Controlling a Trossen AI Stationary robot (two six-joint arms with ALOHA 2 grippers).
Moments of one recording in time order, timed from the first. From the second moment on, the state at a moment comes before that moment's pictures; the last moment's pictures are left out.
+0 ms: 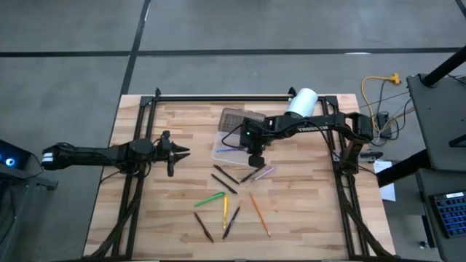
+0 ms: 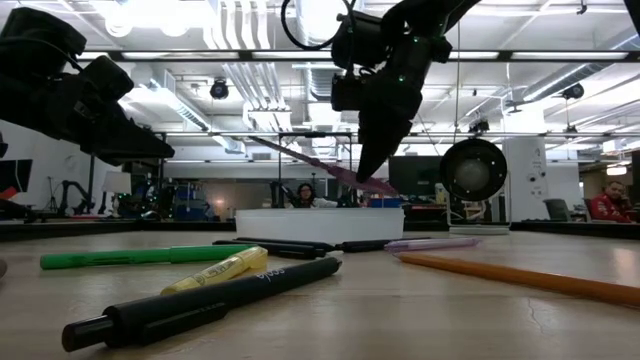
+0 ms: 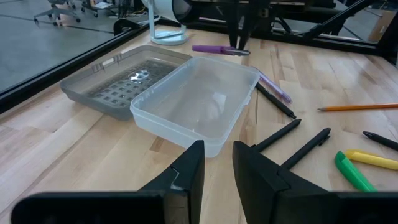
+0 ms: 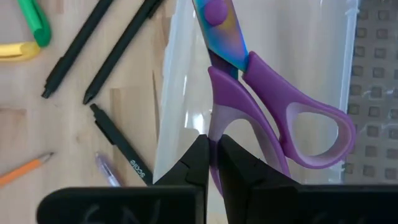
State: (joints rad) left arm 0.08 0.37 0.03 0.01 -0.14 -0.11; right arm -0.17 1.82 1.31 -0.64 -0.13 -0.02
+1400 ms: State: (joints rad) left arm 0.08 0.37 0.03 0.01 -0.14 -0.11; right arm -0.16 1.89 1.30 -0.59 -0.02 0.02
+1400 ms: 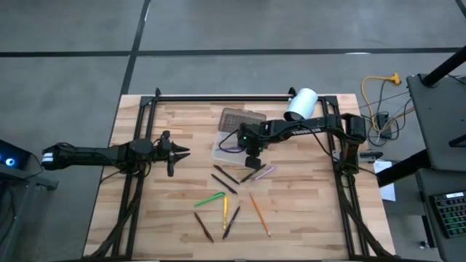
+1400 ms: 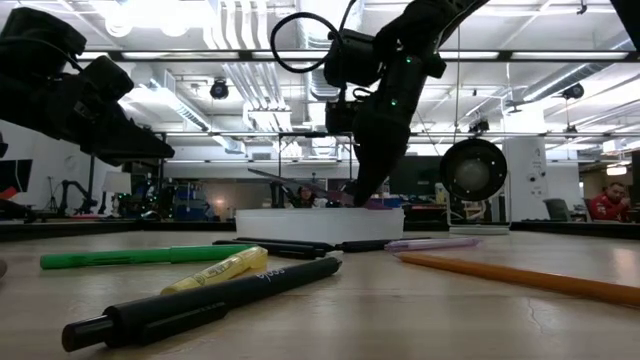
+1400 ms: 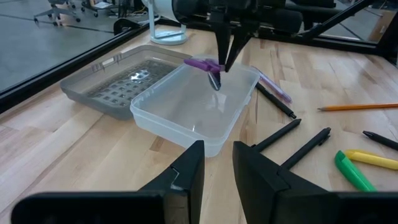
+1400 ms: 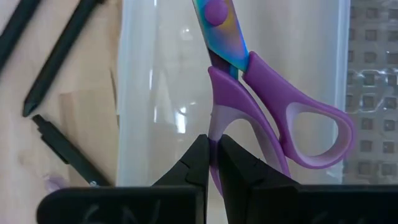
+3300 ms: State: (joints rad) left arm 0.08 0.37 0.03 0.01 -0.14 -0.11; right arm -0.16 1.96 1.33 -0.68 -0.03 -0.03
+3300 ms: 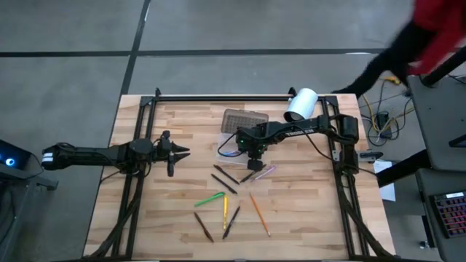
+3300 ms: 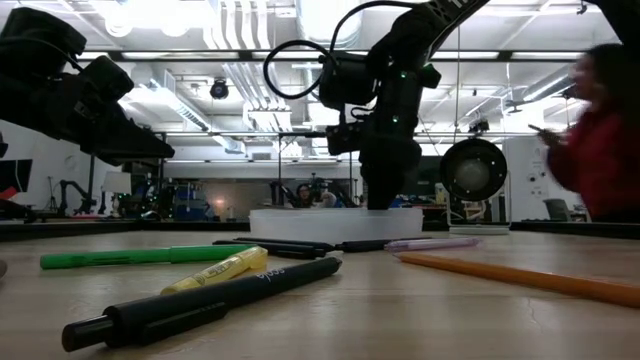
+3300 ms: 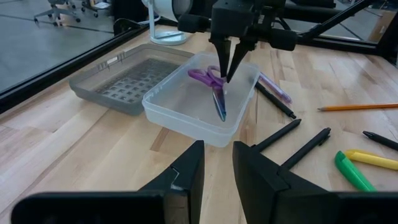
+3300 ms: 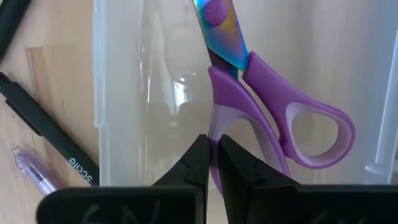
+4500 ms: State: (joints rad) left arm 0.08 0.37 0.03 0.01 -0.14 -0.11; right arm -0.15 1.95 1.36 -0.68 -0.06 -0.08
